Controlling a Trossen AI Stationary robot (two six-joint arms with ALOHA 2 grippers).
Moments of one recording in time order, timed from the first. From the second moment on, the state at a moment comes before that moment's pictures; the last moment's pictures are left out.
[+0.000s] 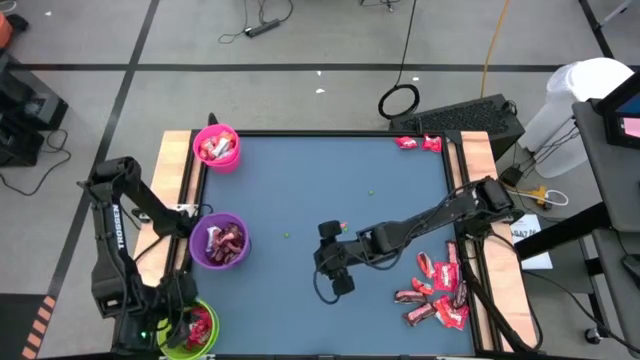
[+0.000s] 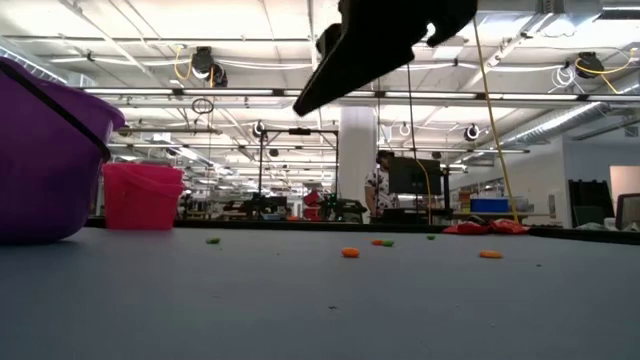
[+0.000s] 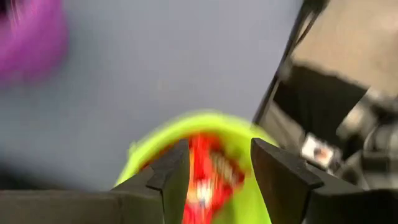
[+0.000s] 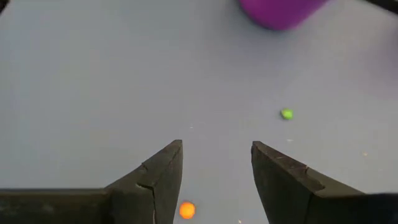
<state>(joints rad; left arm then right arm) -1.30 1.37 1.15 -1.05 -0.40 -1.80 0.31 1.85 1.35 -0.32 0.19 -0.06</state>
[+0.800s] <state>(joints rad) -0.87 1.21 1.15 -1.07 -0.58 -0.70 -0.09 1.74 1.24 -0.87 0.65 0.01</state>
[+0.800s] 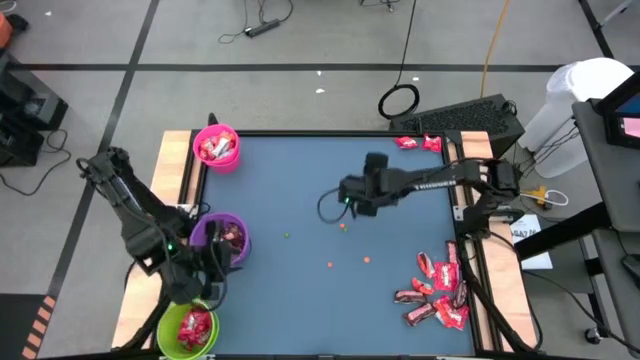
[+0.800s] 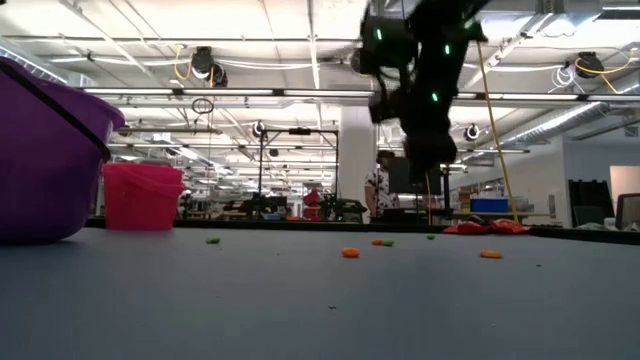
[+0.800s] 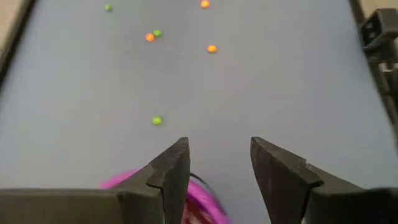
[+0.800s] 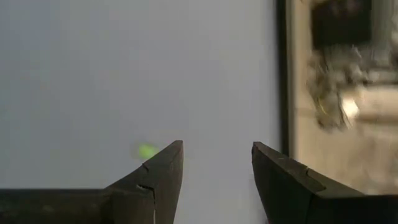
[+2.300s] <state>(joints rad) -0.50 1.03 0.94 -0.76 -0.48 -0.27 -0.90 1.82 1.00 -0.46 0.45 -0.51</state>
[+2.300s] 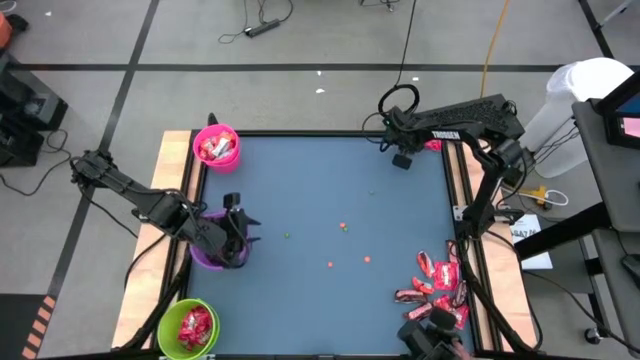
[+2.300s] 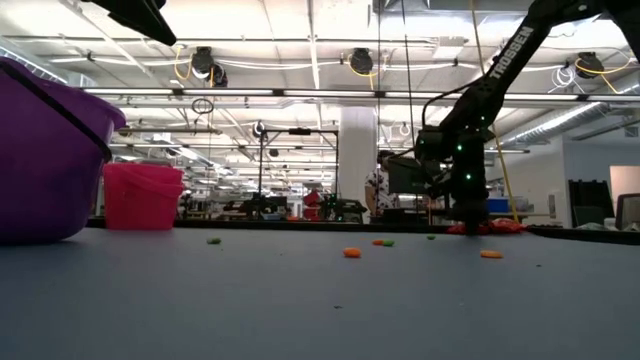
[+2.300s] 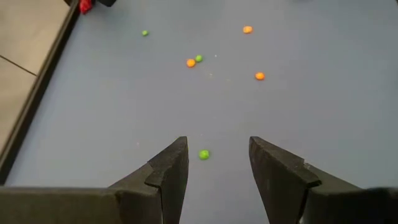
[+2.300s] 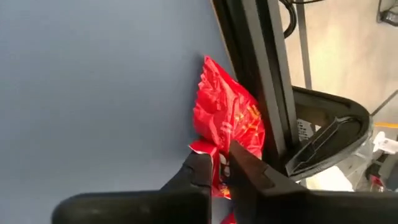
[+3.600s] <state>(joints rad) -0.44 1.34 0.94 -0.11 -0.52 0.03 0.15 1.54 0.88 0.47 -0.21 -0.08</state>
